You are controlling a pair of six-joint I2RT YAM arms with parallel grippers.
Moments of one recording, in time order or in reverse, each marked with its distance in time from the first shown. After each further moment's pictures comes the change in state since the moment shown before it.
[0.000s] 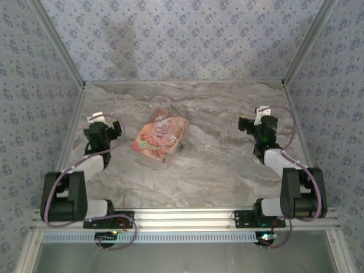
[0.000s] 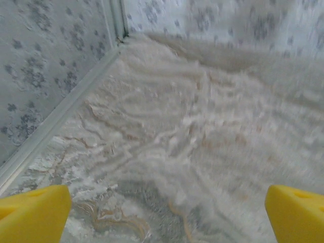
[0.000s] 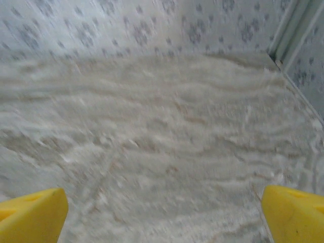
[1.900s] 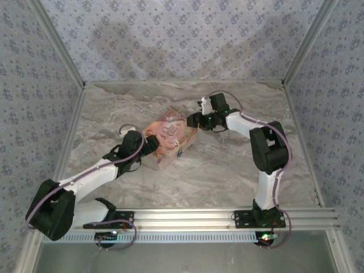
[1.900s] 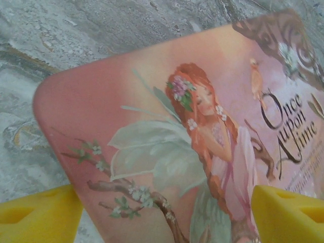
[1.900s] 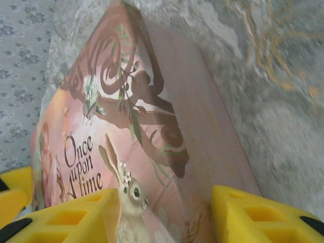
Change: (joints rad) left arm -0.547 -0.077 0.041 -0.441 0.138 -0.697; right arm 0.379 0.587 0.676 -0.595 -0.700 0.405
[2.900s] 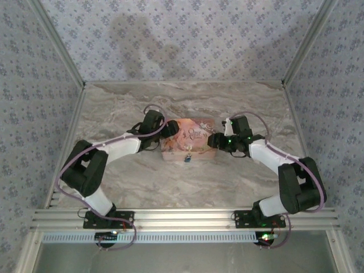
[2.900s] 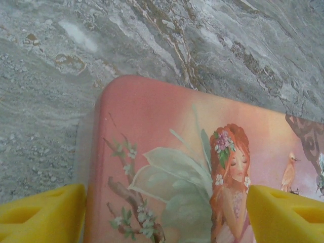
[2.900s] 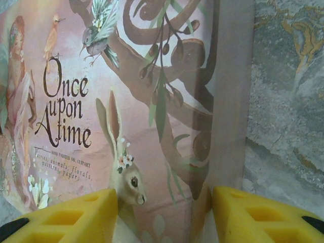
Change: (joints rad) left arm -0.026 0.461 0.388 0.082 0.161 0.079; right arm -0.068 -0.479 -0.504 -0.005 0.222 0.072
